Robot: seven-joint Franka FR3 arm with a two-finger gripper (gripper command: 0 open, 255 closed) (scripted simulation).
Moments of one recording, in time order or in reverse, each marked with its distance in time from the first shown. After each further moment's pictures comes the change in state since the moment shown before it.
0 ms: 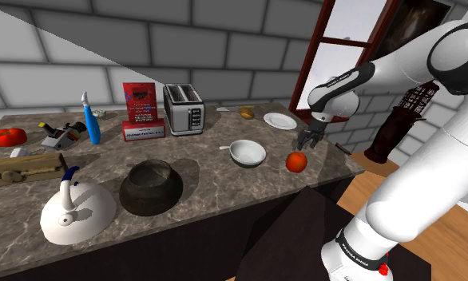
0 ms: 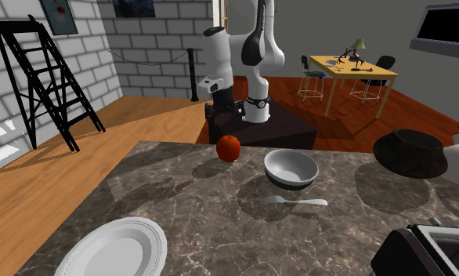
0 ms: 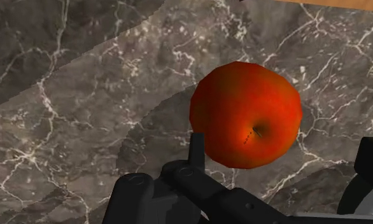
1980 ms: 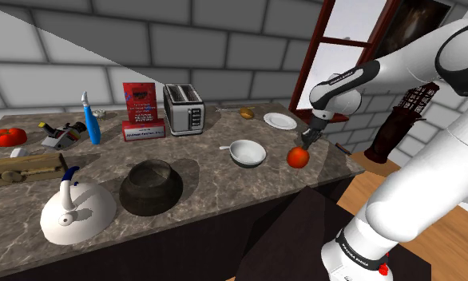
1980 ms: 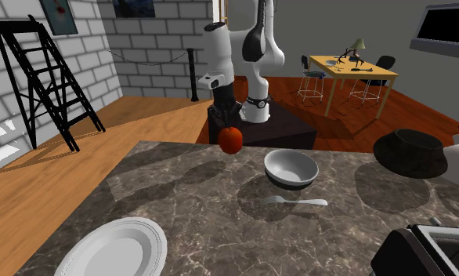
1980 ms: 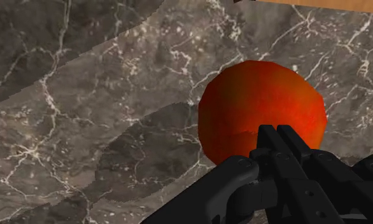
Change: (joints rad) arm -0.002 -0.036 0.007 0.004 -0.027 -0.031 0.029
